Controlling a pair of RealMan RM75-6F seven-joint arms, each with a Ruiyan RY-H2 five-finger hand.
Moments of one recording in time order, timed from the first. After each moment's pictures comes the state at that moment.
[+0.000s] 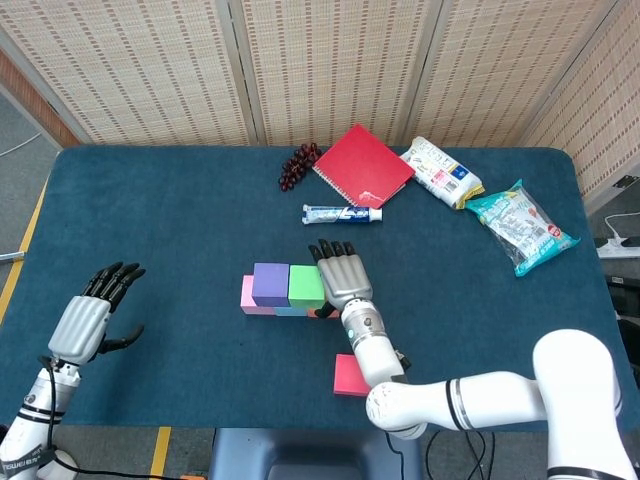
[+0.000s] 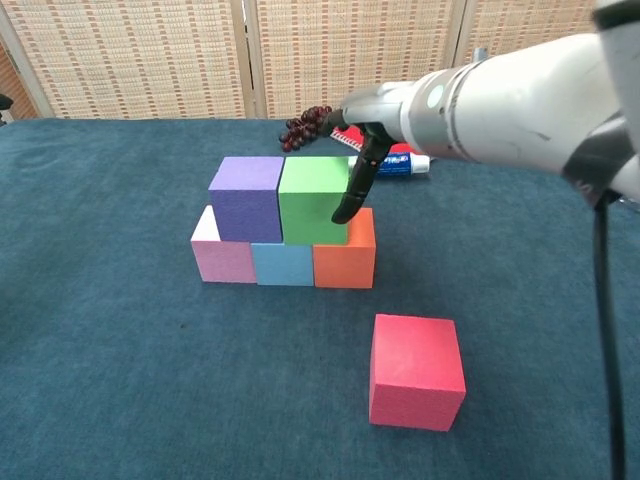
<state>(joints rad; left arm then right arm) -0.34 -1.21 -0.07 -1.53 1.55 1.35 -0.13 1.17 -1.57 0.39 -1.83 -0.14 1.24 -0.97</state>
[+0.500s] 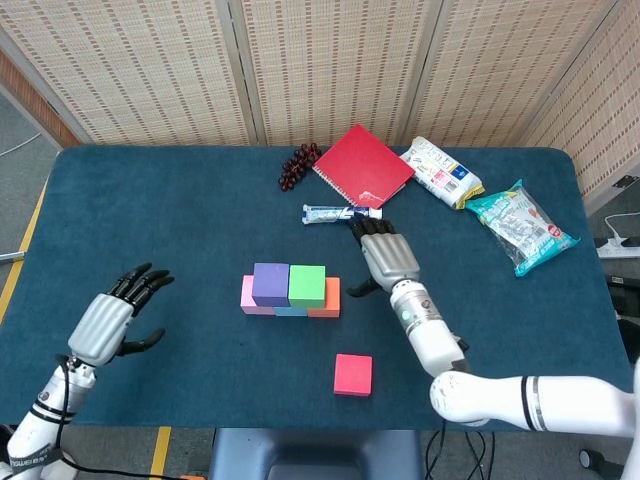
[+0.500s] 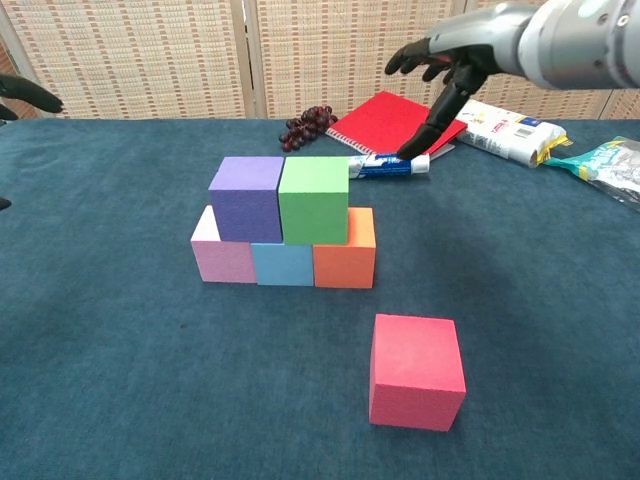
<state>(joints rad) -0.39 -1.19 -0.05 -1.57 1.70 1.35 -0.16 0.99 -1.29 0.37 -1.94 -0.33 1.07 -0.69</state>
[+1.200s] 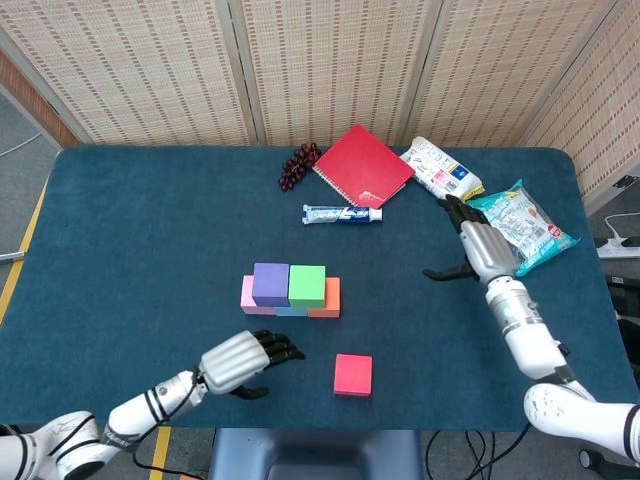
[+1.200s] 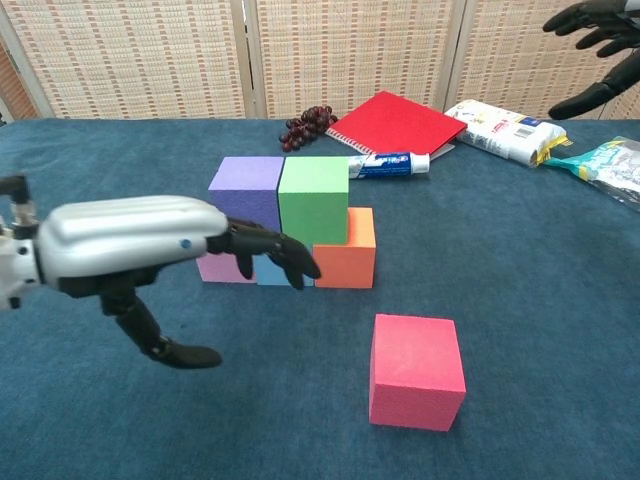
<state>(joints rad) -0.72 -1.35 -0.01 -1.69 1.82 0.90 -0.11 0.66 -1.05 0.30 -1.84 -0.77 0.94 -0.12</state>
